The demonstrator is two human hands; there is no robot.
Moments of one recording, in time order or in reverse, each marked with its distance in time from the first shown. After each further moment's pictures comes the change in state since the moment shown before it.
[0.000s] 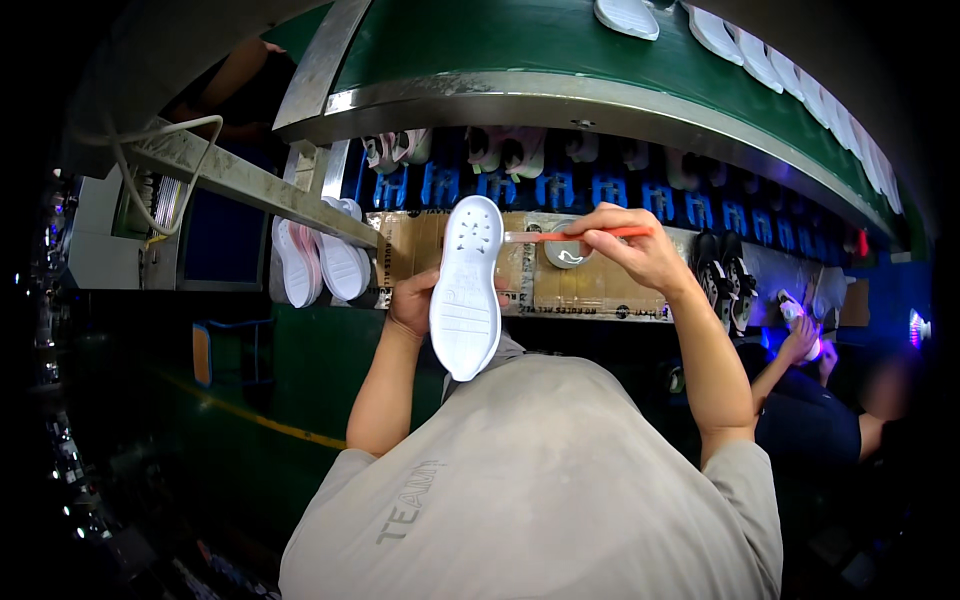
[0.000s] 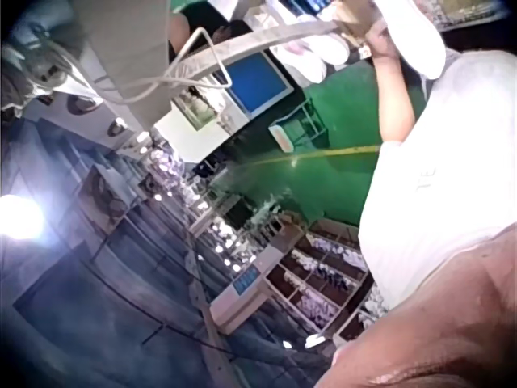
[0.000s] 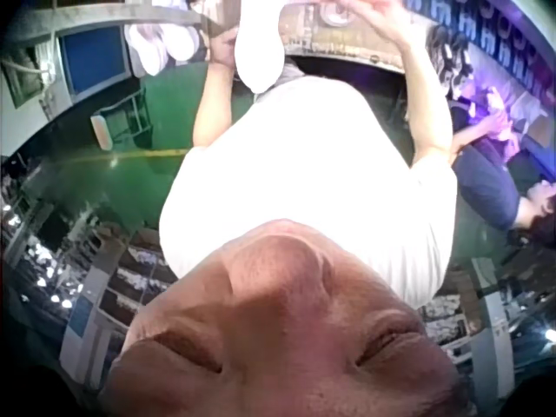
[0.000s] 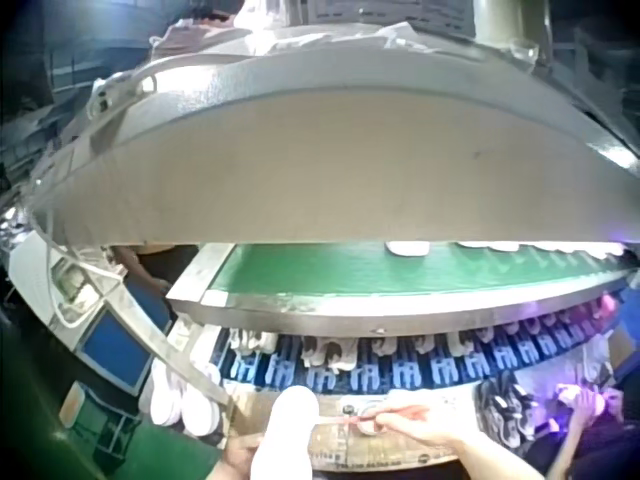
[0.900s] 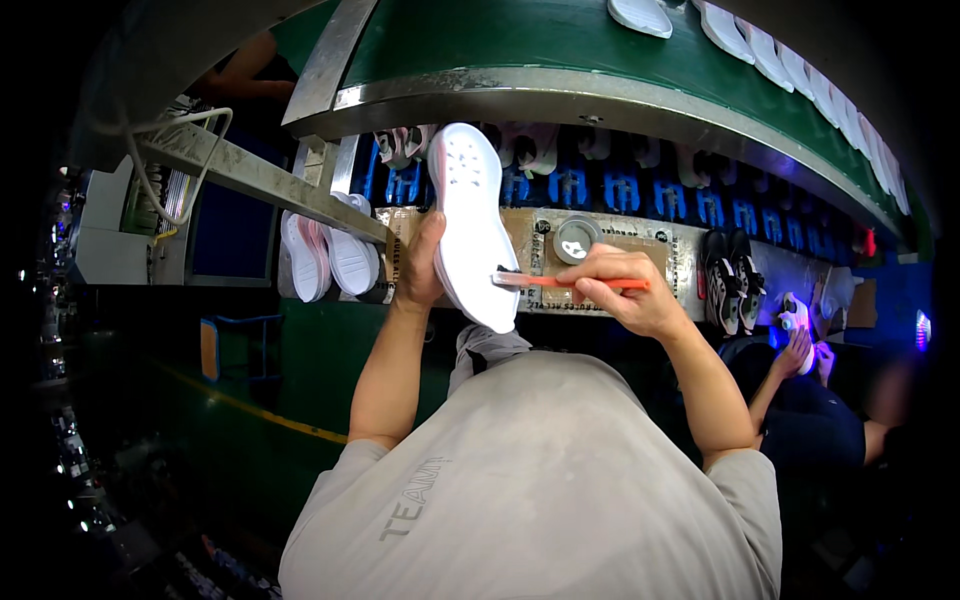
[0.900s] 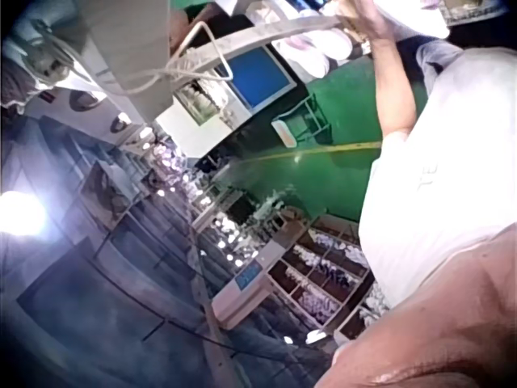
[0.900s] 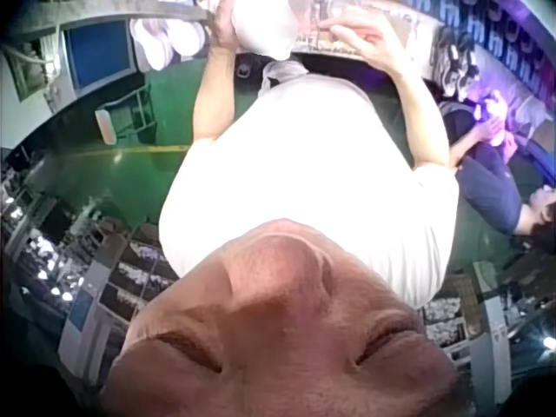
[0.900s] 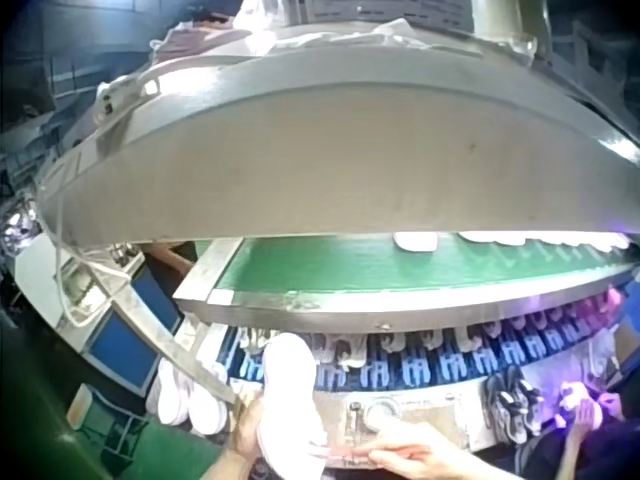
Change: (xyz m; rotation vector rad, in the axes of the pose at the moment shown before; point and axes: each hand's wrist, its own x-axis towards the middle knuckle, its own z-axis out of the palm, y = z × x) left_hand 0.025 0.031 0.032 0.623 0.082 0.432; right_hand -0.031 -0.011 0.040 -0.021 0.017 -0.191
